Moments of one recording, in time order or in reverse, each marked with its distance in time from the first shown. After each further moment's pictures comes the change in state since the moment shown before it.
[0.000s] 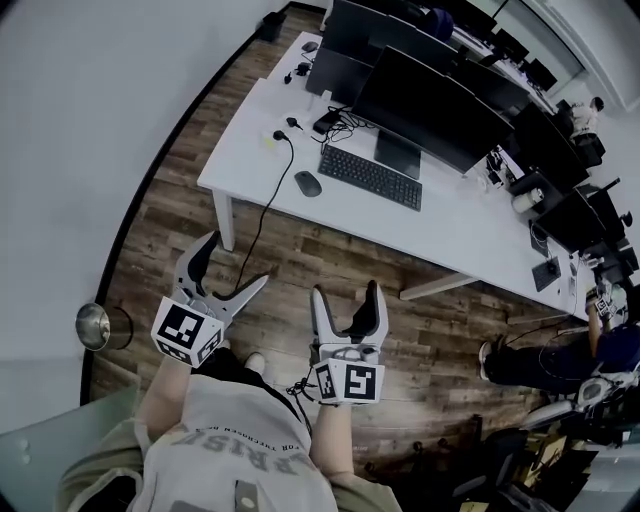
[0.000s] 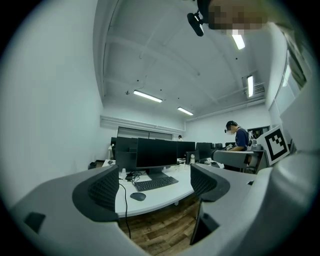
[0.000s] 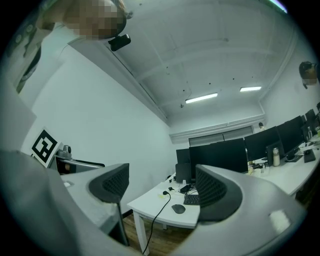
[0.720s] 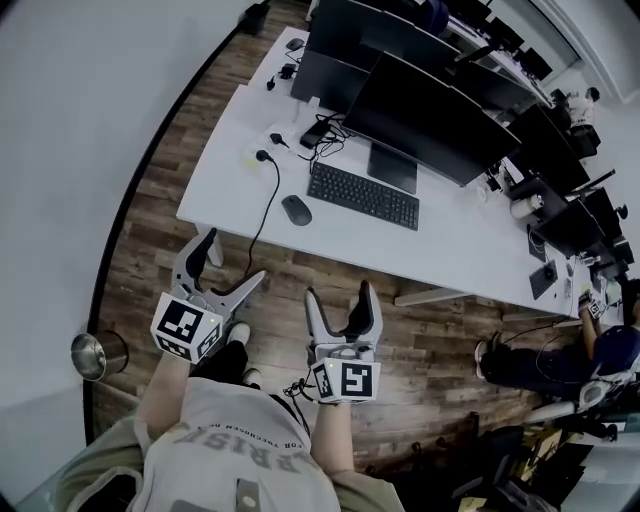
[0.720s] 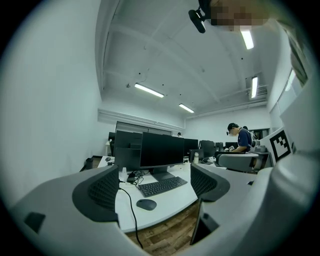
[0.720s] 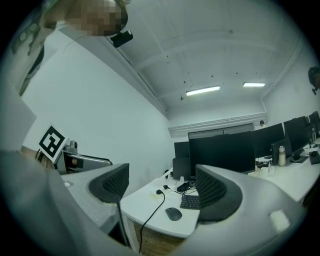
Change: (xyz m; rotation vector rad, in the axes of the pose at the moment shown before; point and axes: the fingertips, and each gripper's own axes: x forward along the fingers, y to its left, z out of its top) left arm 0.116 0.088 -0.006 -0.025 0.048 -0.037; right arm 0.122 -0.031 -0.037 -0.024 0.077 -0.014
